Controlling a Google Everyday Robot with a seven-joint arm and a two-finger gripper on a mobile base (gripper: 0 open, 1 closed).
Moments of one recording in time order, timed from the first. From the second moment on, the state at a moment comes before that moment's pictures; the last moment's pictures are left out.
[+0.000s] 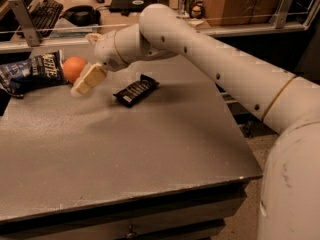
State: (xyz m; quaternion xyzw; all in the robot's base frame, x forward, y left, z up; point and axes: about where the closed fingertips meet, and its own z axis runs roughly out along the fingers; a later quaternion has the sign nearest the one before) arm 0.642 0.219 0.901 -0.64 0.54 0.29 0.47
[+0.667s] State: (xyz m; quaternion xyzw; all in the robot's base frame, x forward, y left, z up) arm 0.564 0.099 0.963 -0.67 0.54 0.24 0.46
